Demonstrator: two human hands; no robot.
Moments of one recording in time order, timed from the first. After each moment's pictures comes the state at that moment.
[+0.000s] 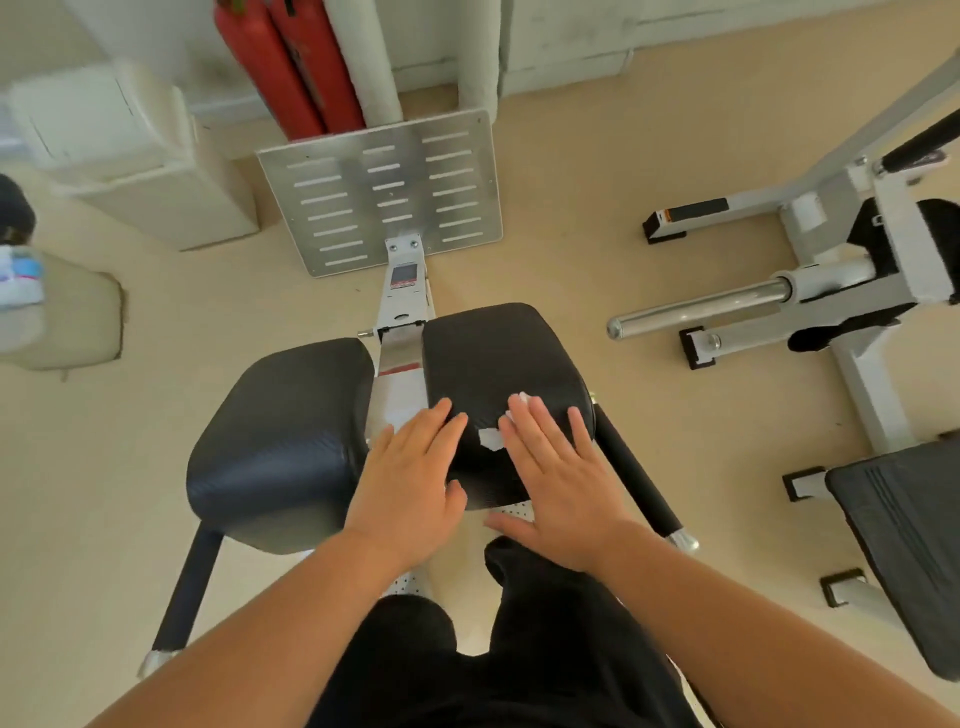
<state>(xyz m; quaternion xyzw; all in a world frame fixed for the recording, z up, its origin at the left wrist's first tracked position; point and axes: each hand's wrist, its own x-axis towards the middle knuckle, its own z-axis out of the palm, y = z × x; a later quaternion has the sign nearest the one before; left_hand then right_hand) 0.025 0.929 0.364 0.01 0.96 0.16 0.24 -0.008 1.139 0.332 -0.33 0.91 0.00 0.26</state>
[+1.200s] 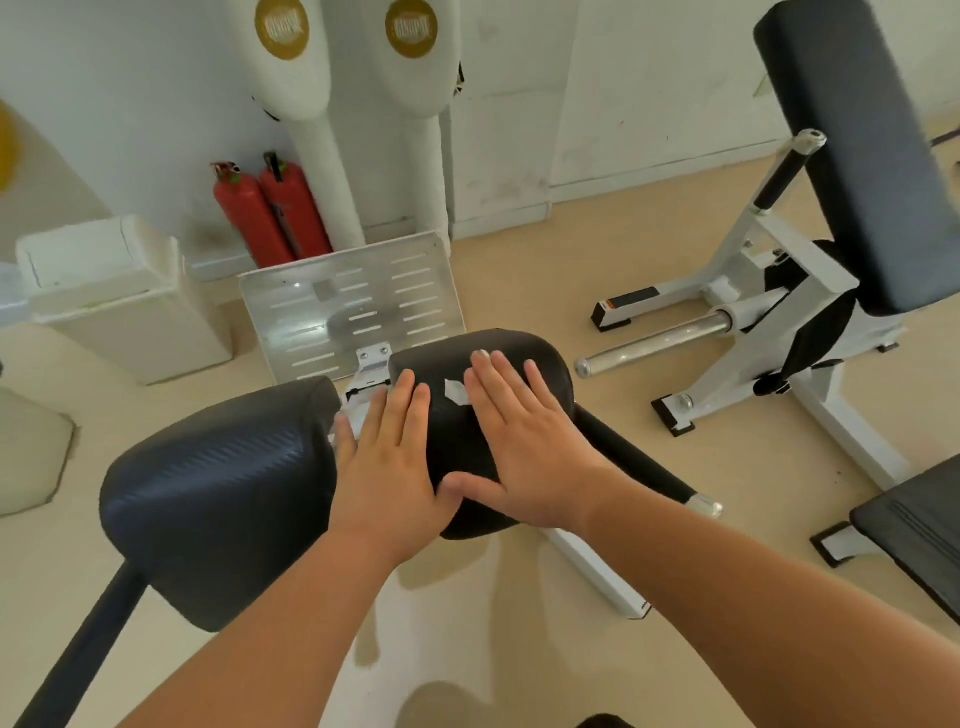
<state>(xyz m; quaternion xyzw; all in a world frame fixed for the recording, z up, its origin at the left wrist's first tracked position) 0.066 0.938 0.281 0.02 0.99 0.10 0.03 0.019 1.124 0.295 -0.31 0.95 -0.03 0.07</state>
